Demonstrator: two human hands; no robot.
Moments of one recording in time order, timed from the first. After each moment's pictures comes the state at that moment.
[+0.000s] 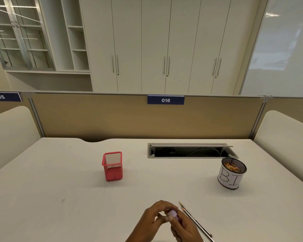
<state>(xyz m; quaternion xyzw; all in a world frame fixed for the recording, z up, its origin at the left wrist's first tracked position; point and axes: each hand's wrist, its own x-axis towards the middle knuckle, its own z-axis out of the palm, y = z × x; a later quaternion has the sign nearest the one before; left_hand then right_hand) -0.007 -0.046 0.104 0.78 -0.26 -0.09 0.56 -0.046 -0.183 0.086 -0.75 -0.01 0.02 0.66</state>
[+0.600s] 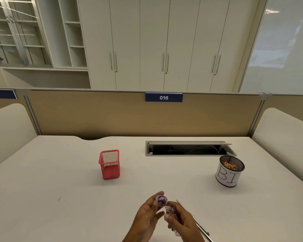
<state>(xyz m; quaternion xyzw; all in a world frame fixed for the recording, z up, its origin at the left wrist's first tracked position) 0.004 -0.059 0.084 0.51 -0.03 -0.20 0.84 -0.039 -0.190 0.096 -0.75 -0.01 0.02 0.66</state>
